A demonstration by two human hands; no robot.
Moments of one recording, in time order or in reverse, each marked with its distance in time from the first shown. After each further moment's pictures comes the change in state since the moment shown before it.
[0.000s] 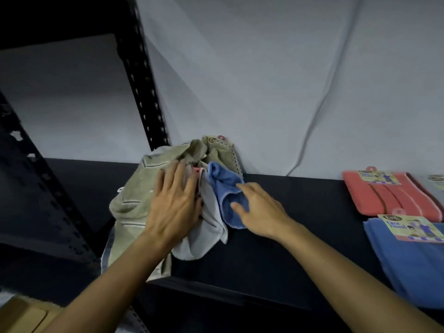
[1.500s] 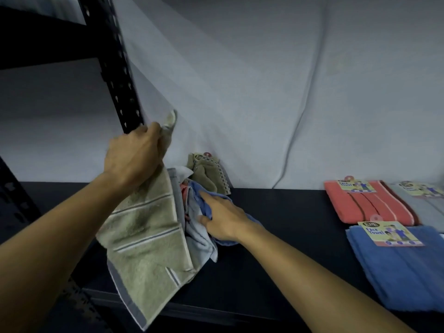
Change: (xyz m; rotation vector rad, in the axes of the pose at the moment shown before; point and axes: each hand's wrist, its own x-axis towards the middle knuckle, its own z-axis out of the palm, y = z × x) left_hand 0.111 -0.052 -0.070 0.044 0.224 -0.010; right_hand 0.035 -0.035 0.007 0.103 -0.108 -0.052
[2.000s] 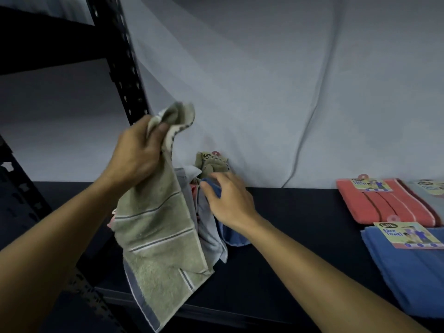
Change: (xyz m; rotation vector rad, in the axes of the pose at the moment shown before) left_hand -0.008 0.003 -0.026 -0.808 -0.020 -0.240; right_hand 0.003 -0.023 -0.014 0.219 0.444 -0.047
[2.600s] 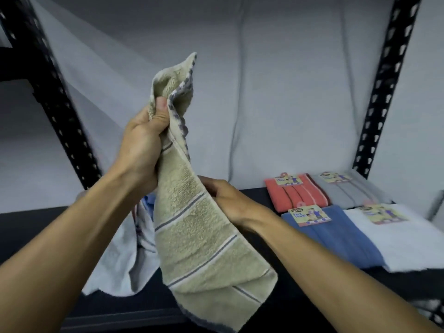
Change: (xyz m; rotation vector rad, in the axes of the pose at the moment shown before) left_hand -0.025 0.178 0.048 -1.091 -0.132 -0.315; right_hand -0.065 0.009 -0.132 0.530 -0.280 0.129
